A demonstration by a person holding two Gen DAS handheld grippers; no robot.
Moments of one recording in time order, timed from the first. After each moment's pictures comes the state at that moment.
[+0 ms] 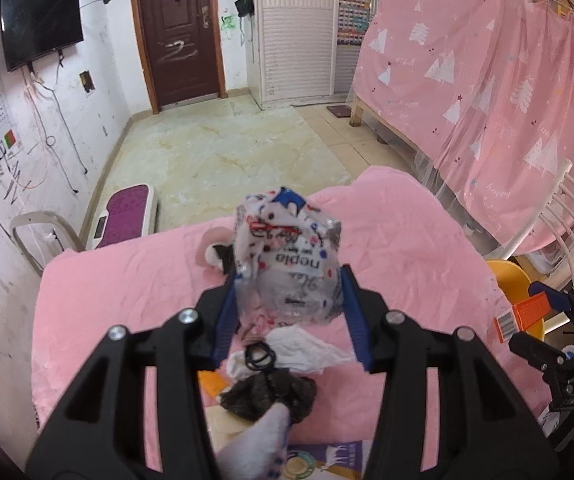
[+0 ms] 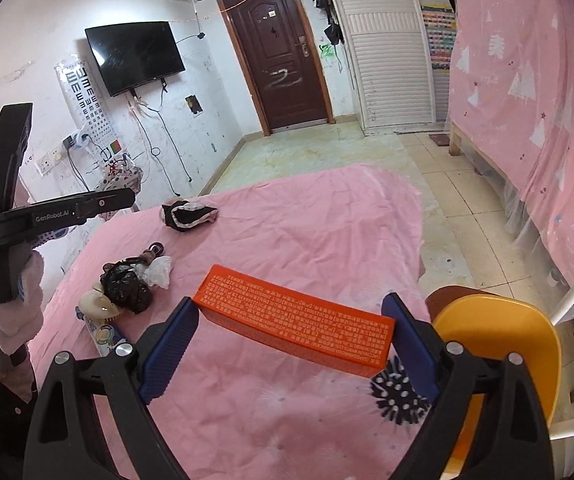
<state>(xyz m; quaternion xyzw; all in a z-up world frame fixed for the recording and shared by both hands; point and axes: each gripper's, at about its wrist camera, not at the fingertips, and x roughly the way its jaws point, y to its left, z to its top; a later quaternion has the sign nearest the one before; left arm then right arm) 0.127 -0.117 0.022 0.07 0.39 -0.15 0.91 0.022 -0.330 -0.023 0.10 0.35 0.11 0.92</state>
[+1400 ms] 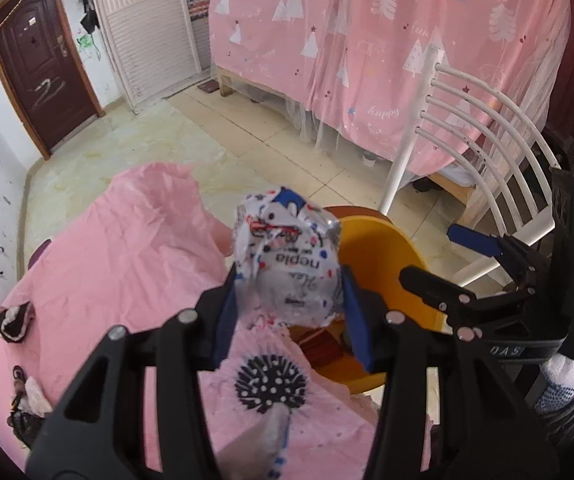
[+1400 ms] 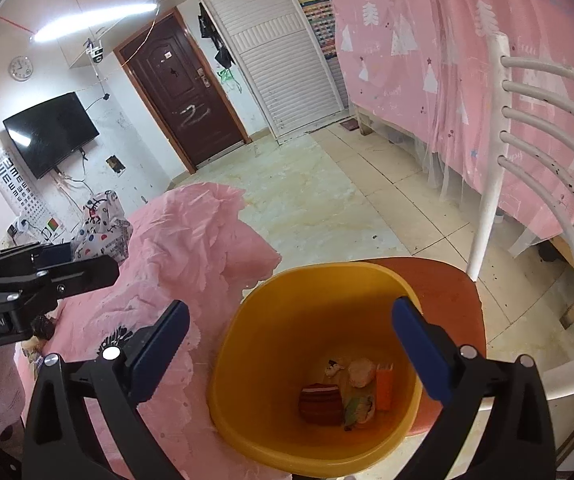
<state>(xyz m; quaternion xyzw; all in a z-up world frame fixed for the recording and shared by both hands) 0.064 -0.411 -0.024 0.19 0.42 -0.33 0.83 -0.038 -0.547 -0.080 0.22 0.33 -0.02 0.92</state>
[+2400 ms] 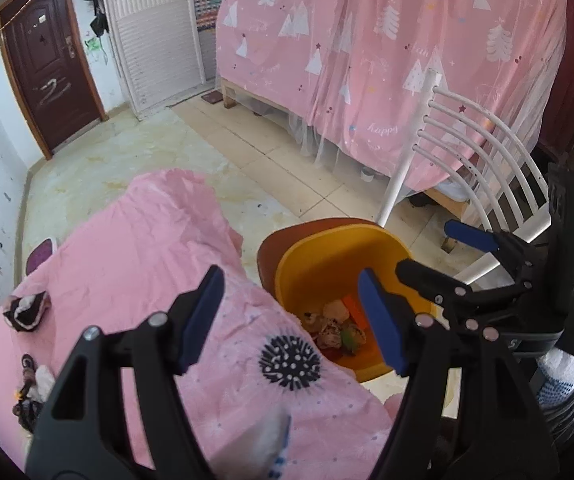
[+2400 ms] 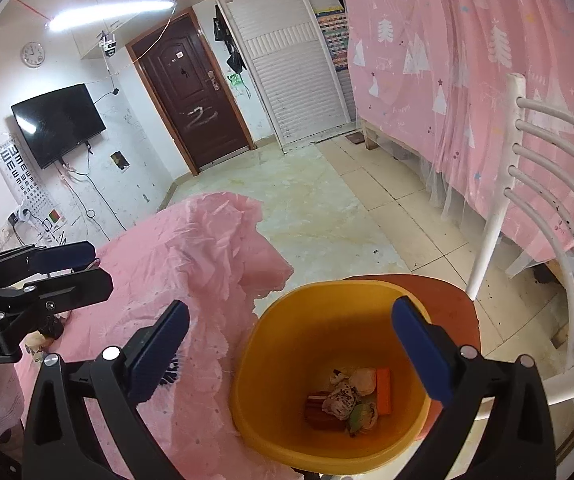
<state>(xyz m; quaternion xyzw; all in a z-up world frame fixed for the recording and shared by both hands) 0.058 -0.367 0.001 0.16 0.40 -0.33 0.84 -0.033 -0.510 -0.044 0.18 0.32 -0.01 0.93</state>
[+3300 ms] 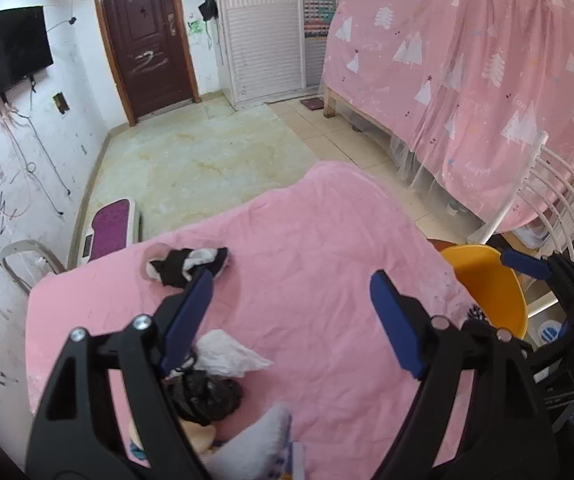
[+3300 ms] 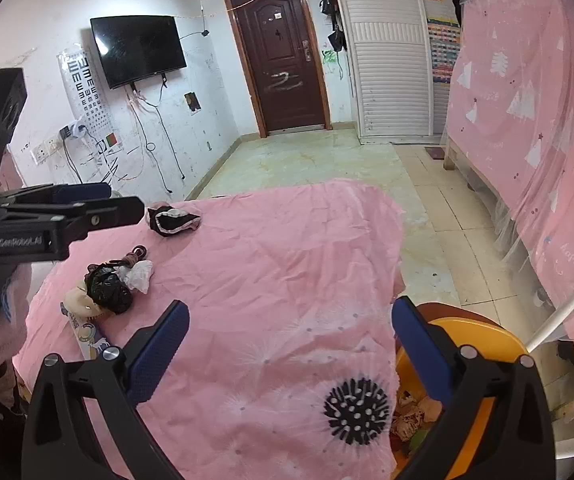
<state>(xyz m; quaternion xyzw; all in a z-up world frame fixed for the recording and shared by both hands) 0.114 -0.179 0.028 0.11 0.39 -0.18 0.89 0.038 -0.333 -0.010 0.06 0.35 0.11 0.93</state>
